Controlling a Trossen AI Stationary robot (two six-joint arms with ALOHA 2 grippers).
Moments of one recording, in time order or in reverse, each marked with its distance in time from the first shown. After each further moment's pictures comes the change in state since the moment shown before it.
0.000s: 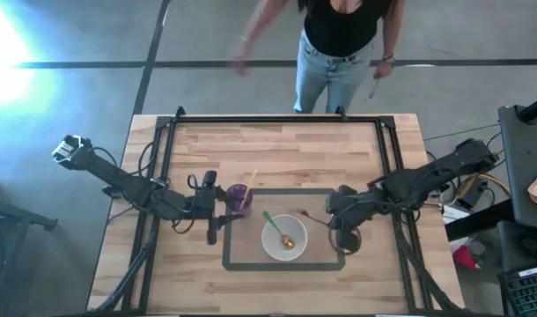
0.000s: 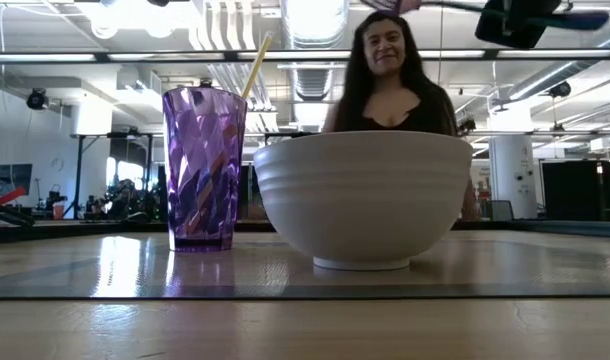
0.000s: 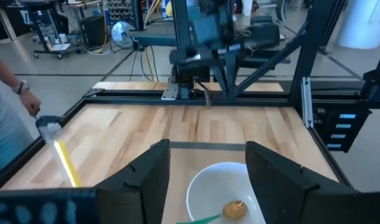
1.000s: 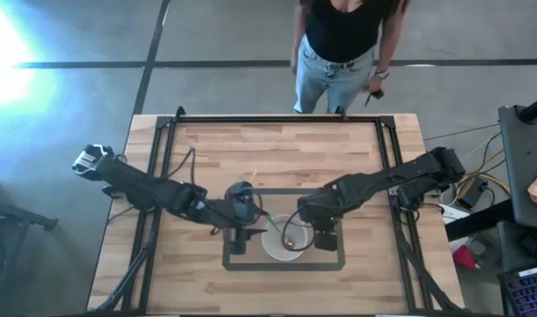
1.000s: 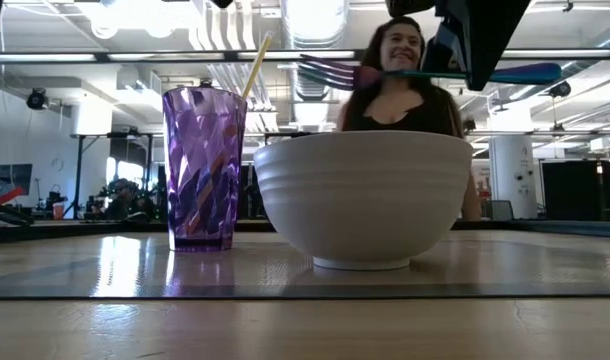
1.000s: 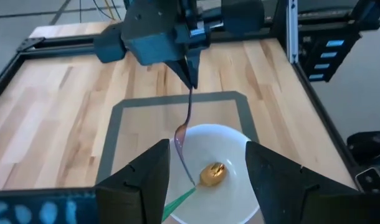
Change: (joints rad) left arm 0.095 0.354 0.376 -0.342 0.253 -0.015; right arm -0.135 0.366 0.247 -0.199 -0.179 -0.251
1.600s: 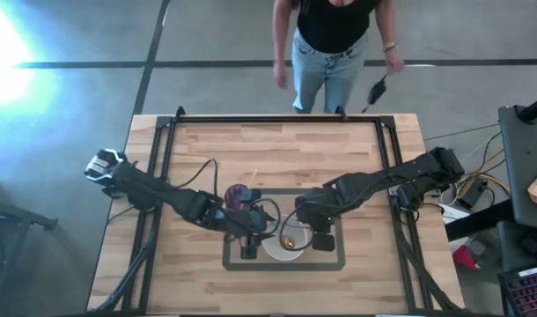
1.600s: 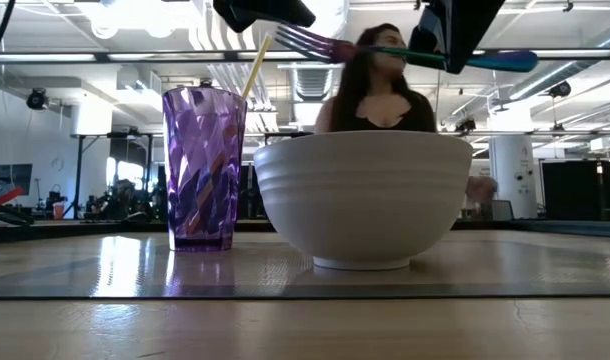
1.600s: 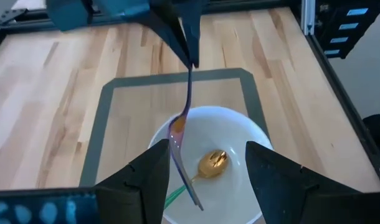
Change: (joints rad) left arm 0.002 0.138 0.041 0.000 -0.001 -0.020; right arm 0.001 0.011 0.034 0.046 -0.001 -0.046
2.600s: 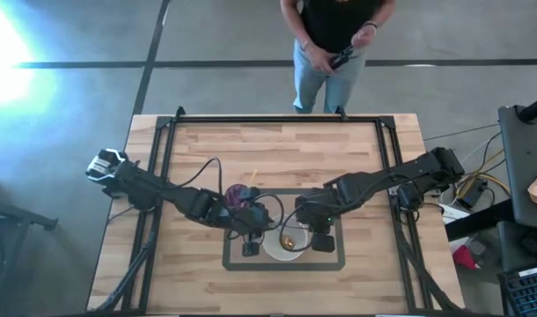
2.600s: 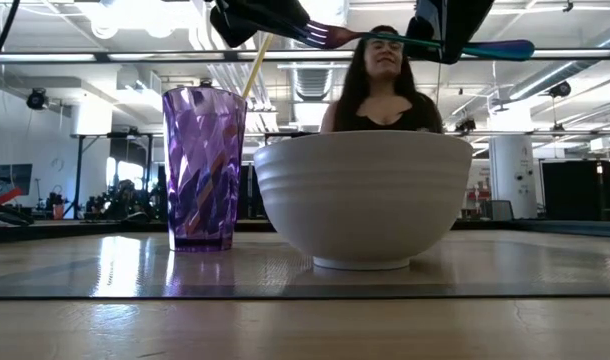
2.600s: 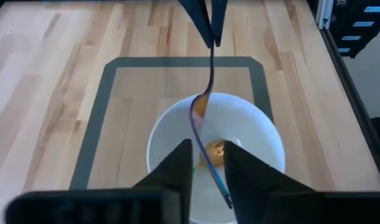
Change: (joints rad) left arm 0.029 0.013 -0.002 -0.039 0.016 -0.080; right arm 0.007 0.000 0.029 -0.001 0.000 -0.001
